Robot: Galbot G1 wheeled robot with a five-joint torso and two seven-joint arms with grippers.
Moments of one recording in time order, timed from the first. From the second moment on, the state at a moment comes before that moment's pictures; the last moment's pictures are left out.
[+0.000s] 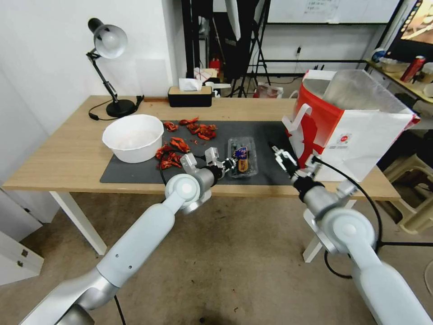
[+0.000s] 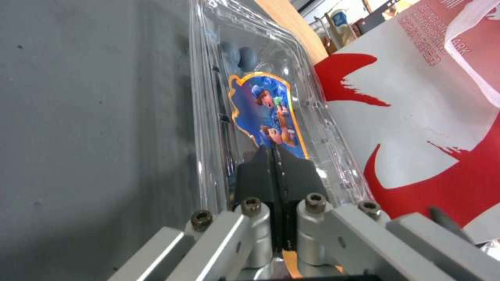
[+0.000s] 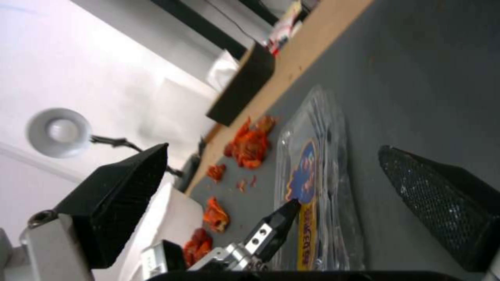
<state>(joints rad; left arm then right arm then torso) 0.63 -1.24 0.14 -1.57 -1.52 0.32 -0.33 -1.04 1.11 0.34 1.97 1.49 -0.25 0.35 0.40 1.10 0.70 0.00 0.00</state>
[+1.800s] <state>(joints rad) 0.64 -1.25 0.12 -1.57 -1.51 0.30 -0.32 -0.70 1.15 0.15 1.71 1.54 -0.58 0.64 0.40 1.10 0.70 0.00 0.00</state>
